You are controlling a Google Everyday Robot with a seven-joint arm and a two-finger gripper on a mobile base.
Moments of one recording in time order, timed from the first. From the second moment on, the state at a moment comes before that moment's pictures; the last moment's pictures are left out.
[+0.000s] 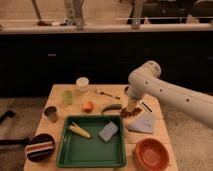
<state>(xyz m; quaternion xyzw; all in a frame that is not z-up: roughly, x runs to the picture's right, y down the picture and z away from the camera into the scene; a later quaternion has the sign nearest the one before) 0.146 0.064 0.781 -0.21 0.01 0.18 0.96</state>
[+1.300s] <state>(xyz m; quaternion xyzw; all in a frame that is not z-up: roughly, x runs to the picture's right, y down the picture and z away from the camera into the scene) 0.067 0.054 0.857 -0.18 -0.08 0.19 0.96</state>
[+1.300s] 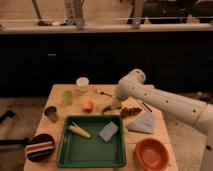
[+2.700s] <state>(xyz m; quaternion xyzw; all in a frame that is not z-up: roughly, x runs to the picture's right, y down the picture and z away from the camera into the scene) 0.061 0.099 0.928 -0.24 -0.07 0.22 0.94</state>
